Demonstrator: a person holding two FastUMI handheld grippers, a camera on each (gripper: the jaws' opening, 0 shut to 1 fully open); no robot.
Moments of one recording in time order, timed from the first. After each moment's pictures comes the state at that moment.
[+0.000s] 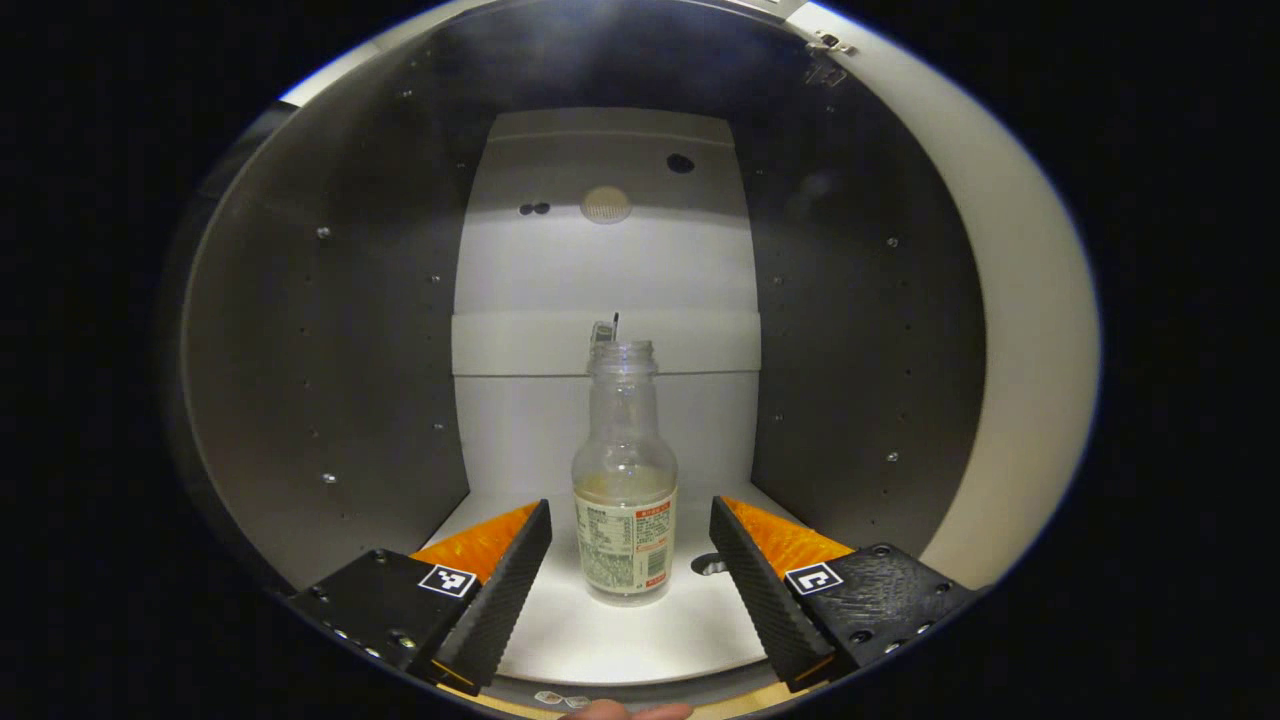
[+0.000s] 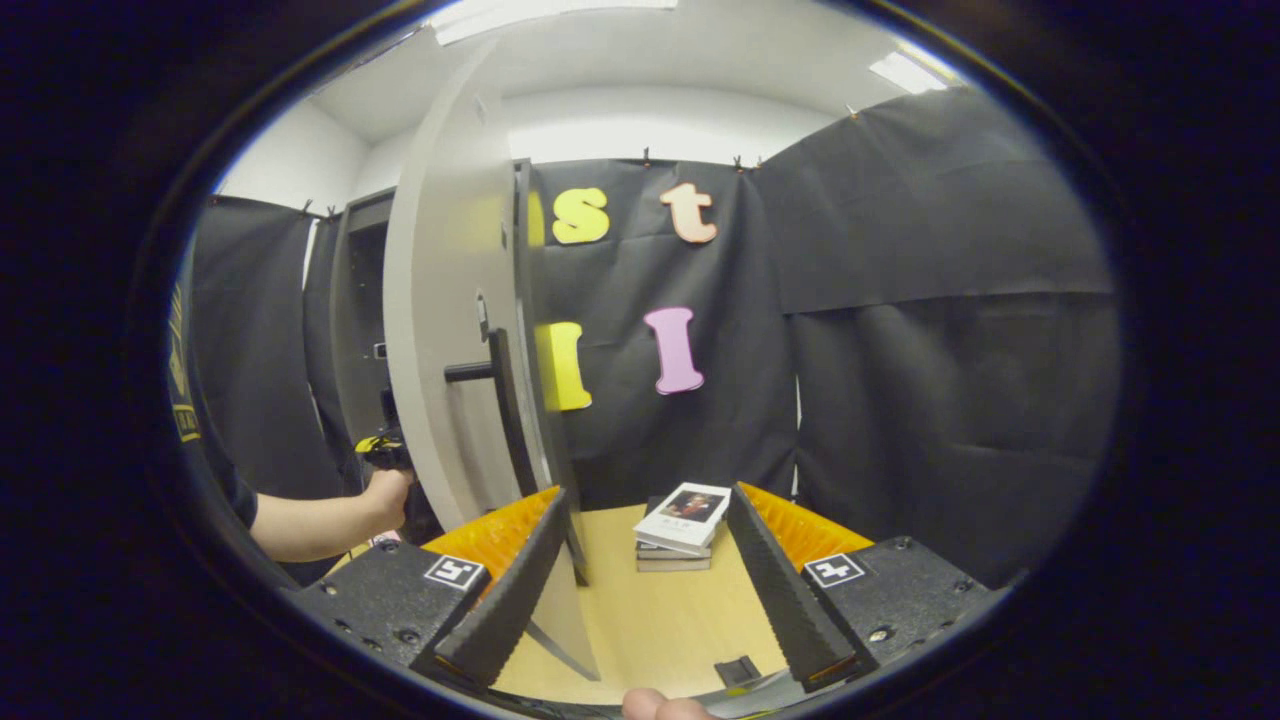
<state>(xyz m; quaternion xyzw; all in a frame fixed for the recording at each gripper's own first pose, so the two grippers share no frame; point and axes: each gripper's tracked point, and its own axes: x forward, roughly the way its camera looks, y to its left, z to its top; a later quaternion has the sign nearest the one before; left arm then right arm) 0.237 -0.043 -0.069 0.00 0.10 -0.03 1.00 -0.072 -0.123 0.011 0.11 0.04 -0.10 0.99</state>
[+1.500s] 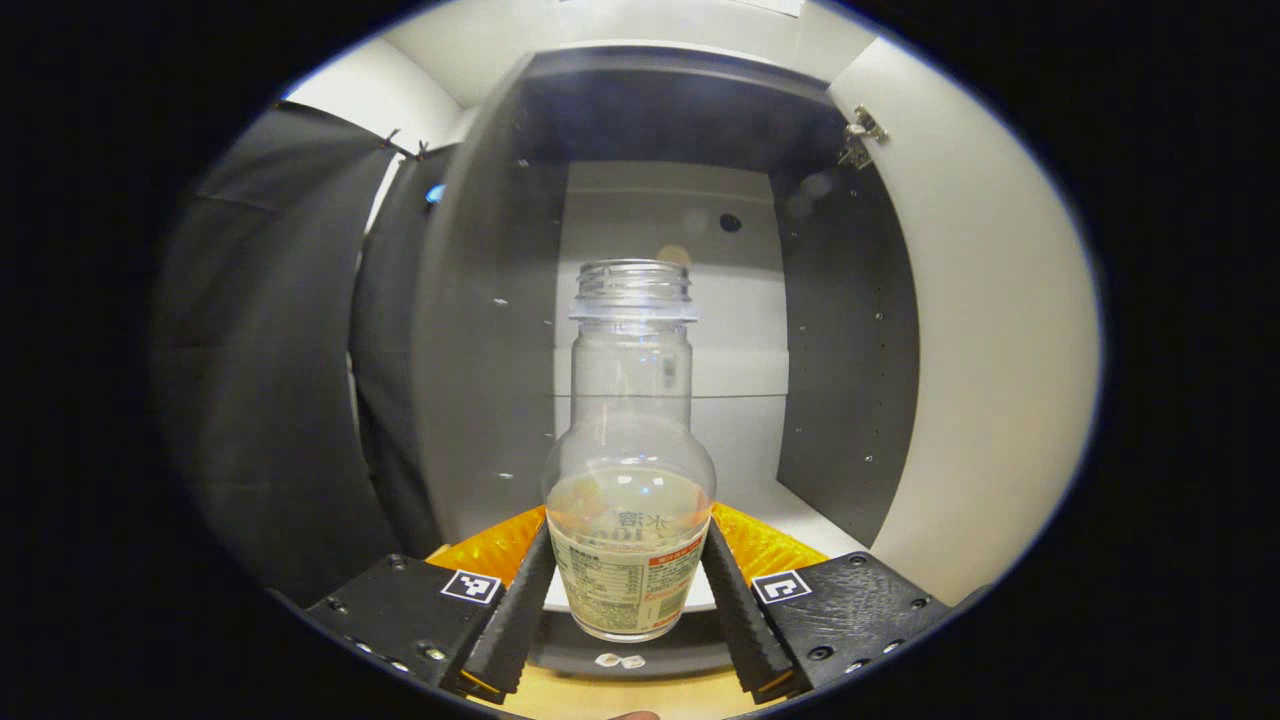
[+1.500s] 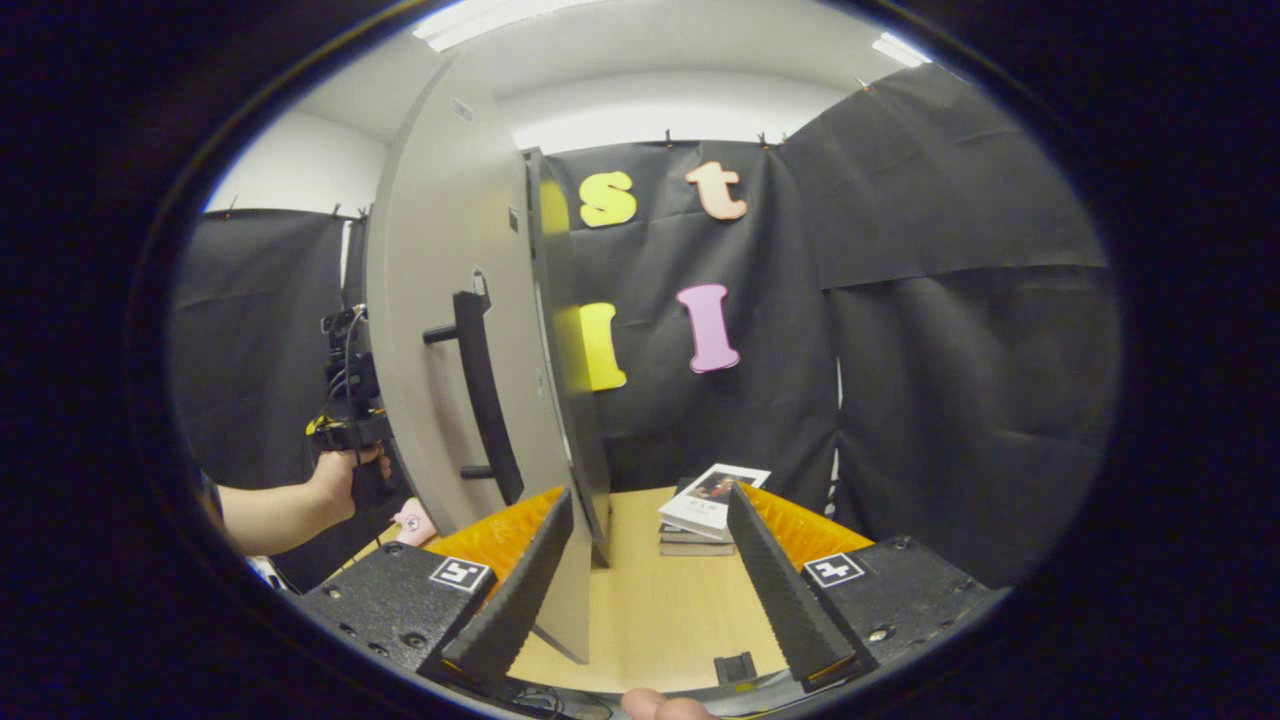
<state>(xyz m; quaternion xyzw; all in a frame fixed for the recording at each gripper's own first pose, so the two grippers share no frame) 0.087 0.015 -0.016 -0.01 0.05 0.04 1.00 -0.070 -0.139 -0.025 0.10 0.07 0.01 0.99</state>
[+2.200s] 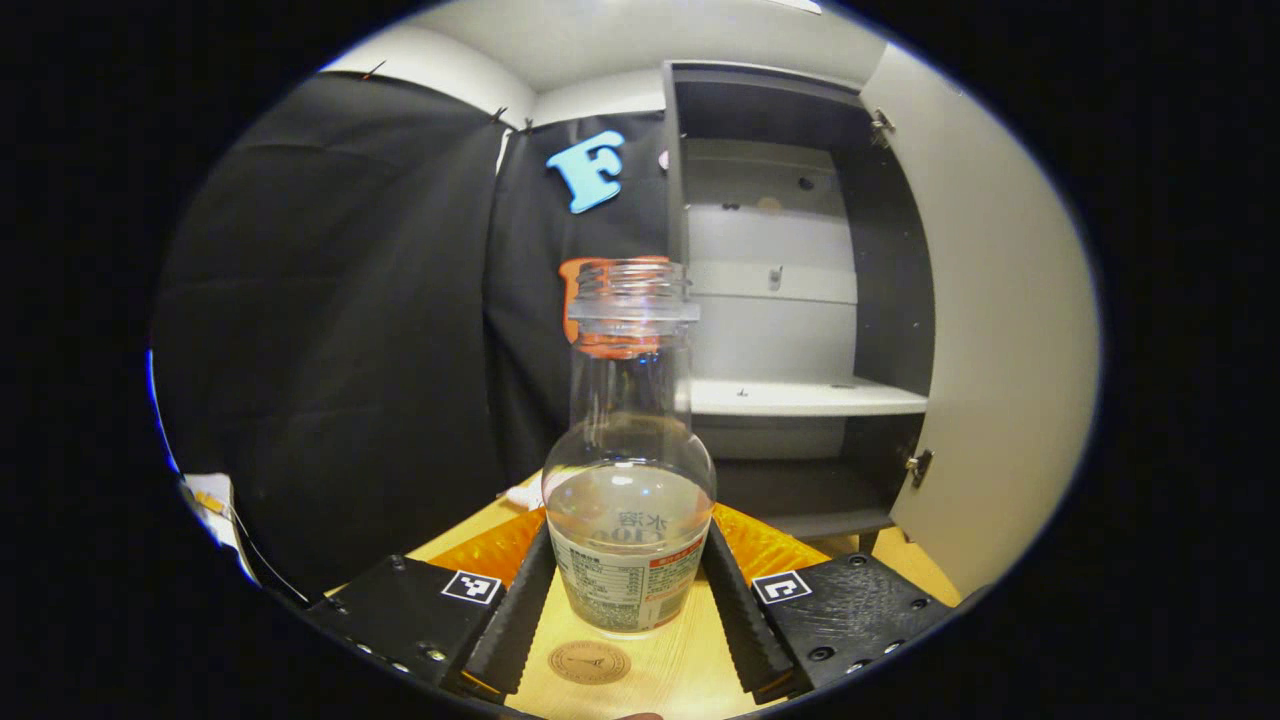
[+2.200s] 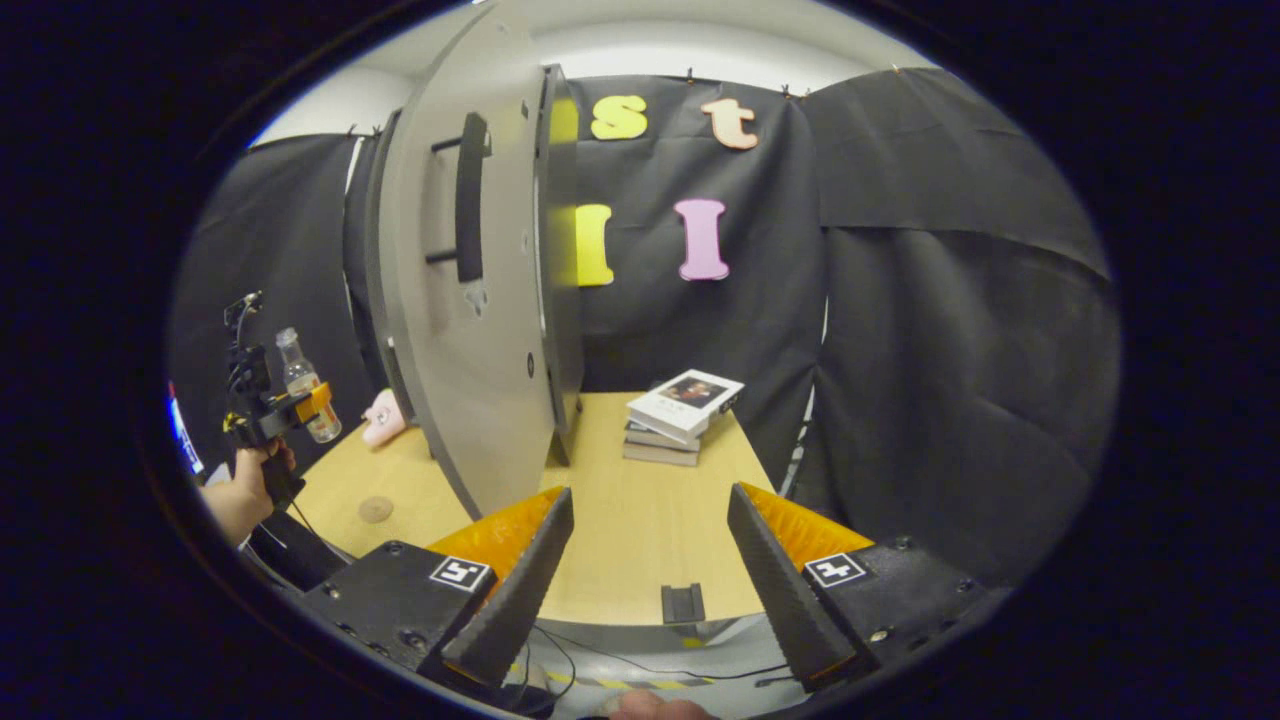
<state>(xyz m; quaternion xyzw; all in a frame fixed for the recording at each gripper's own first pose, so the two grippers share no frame) -0.088 0.122 -0.191 -0.04 0.11 0.14 0.98 -0.117 -0.159 -0.158 0.03 0.21 -0.02 0.98</state>
